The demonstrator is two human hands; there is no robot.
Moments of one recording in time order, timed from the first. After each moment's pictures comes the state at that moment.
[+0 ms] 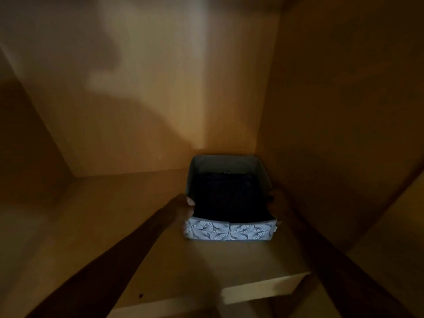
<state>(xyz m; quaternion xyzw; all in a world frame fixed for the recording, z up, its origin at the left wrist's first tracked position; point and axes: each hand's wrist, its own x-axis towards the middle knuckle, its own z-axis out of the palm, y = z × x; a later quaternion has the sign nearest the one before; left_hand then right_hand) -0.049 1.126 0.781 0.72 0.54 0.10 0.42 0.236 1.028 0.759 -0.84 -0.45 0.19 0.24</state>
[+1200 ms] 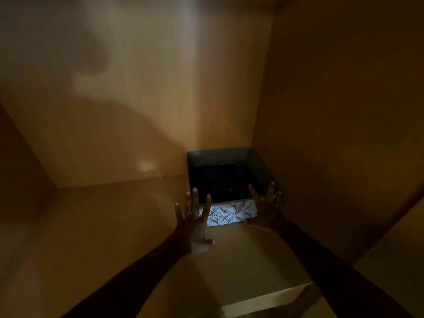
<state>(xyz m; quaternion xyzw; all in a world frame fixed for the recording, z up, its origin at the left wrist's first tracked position) -0.012 1.119 0.724 0.91 0.41 -0.01 0.09 0.227 1.056 0.735 -0.84 -0.51 0.16 0.09</state>
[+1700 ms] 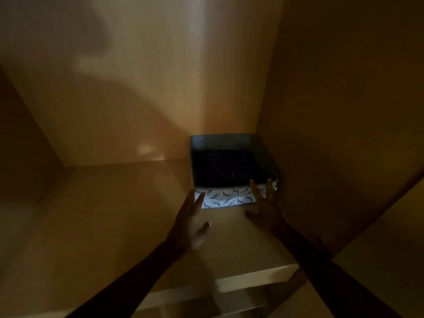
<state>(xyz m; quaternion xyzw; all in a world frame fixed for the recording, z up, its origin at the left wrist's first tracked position) -0.052 1.075 0.698 0.87 0.37 0.23 0.23 0.197 1.009 0.720 -0.81 -0.54 0.13 0.18</state>
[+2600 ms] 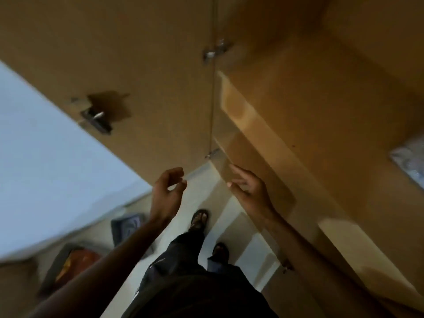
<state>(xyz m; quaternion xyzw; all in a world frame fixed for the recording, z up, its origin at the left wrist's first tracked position) -0.265 0.681 0.621 0.16 0.79 0.54 0.26 -0.104 0.845 0.634 -0.35 -0.73 0.57 0.11</state>
